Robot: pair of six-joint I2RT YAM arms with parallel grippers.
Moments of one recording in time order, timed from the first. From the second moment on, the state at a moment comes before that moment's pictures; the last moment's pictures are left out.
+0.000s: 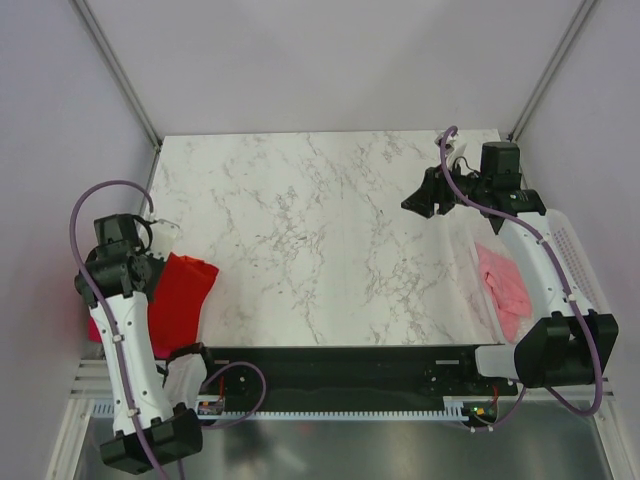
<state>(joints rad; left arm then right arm) 0.31 0.87 1.18 -1.35 -0.16 0.67 0.04 1.32 1.22 -0.52 -0.81 -0.10</state>
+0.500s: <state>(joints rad) 0.78 1.10 1.13 -1.12 -0.06 0.83 0.04 1.34 1.21 -0.46 -0.81 -0.03</state>
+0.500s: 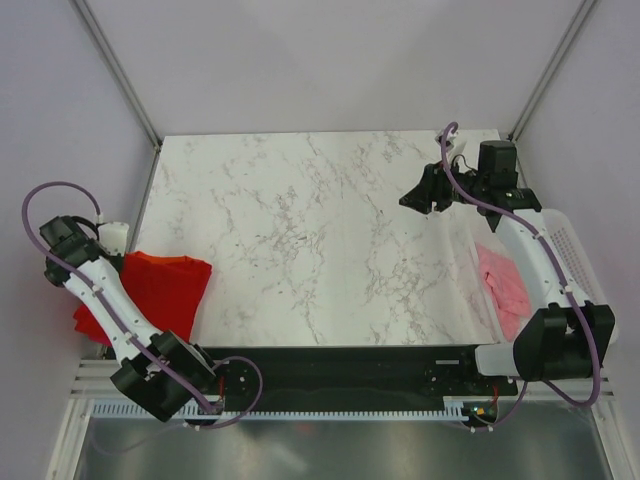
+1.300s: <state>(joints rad) 0.93 1.09 1.06 -0.86 0.00 0.81 0.04 1.37 1.18 -0.38 -0.80 0.07</state>
